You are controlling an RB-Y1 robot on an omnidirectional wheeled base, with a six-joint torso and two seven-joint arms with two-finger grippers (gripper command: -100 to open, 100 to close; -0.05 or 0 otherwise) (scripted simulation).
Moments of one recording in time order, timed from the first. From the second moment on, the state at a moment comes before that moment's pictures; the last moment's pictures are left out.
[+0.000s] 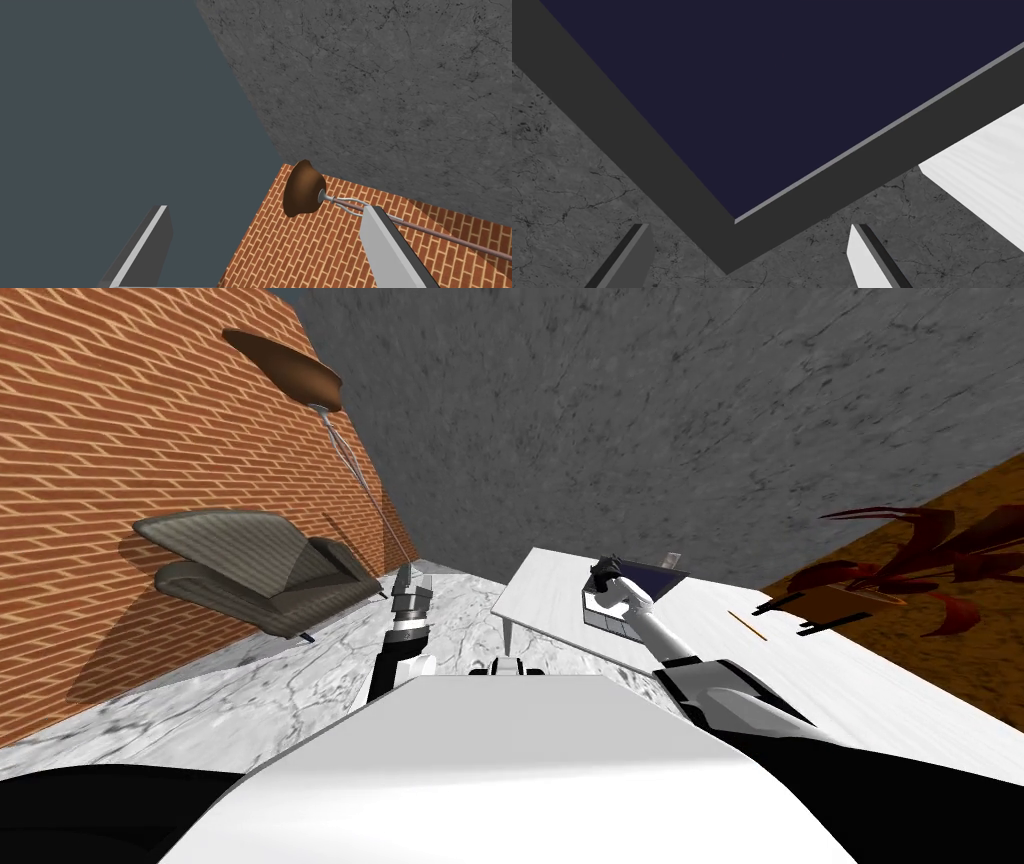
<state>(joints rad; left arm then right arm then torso) 0.49 0.05 -0.01 -2.21 0.07 -0.43 -0.05 -0.36 -0.77 0.16 -1.40 0.54 0.57 1.19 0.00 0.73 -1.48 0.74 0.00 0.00</state>
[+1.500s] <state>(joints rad) 0.49 0.05 -0.01 -2.21 0.07 -0.43 -0.05 -0.29 -0.64 0.05 -1.46 0.82 0.60 1.06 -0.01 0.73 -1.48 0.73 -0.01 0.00</state>
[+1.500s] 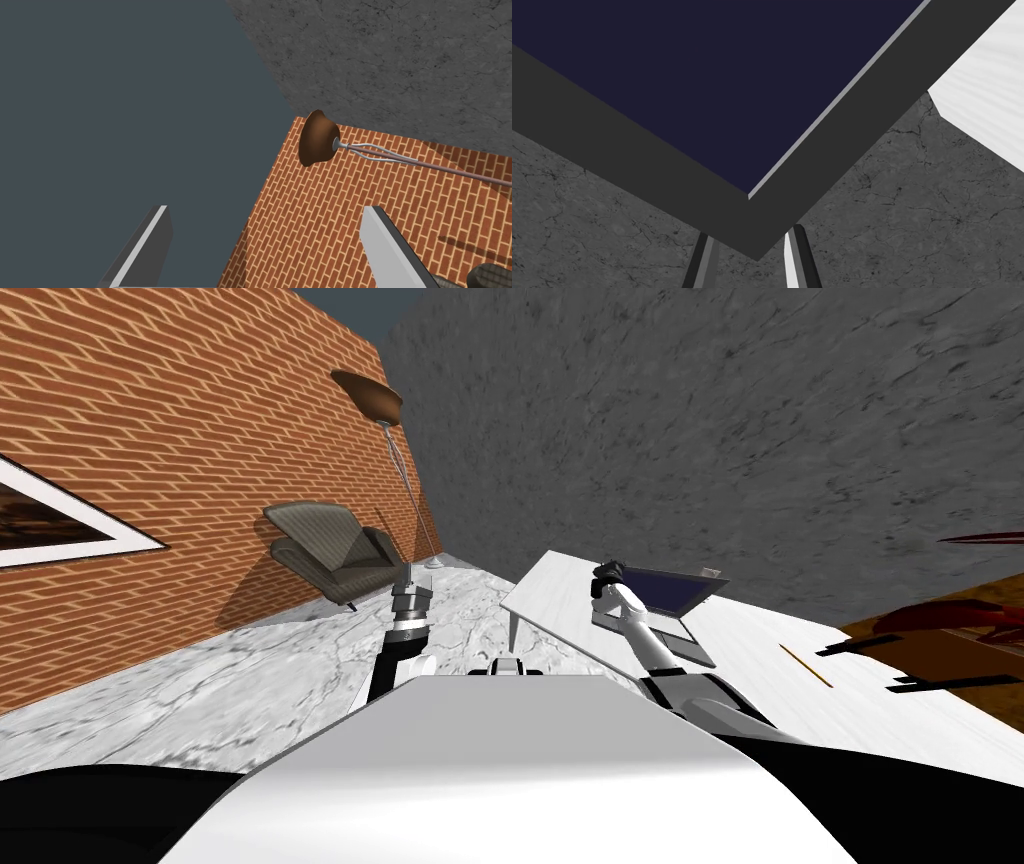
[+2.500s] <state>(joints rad) 0.49 0.05 -0.01 -2.21 0.07 -0.43 -0.05 -0.13 -0.48 -0.11 -1.57 1.13 0.60 0.89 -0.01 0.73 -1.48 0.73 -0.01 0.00</state>
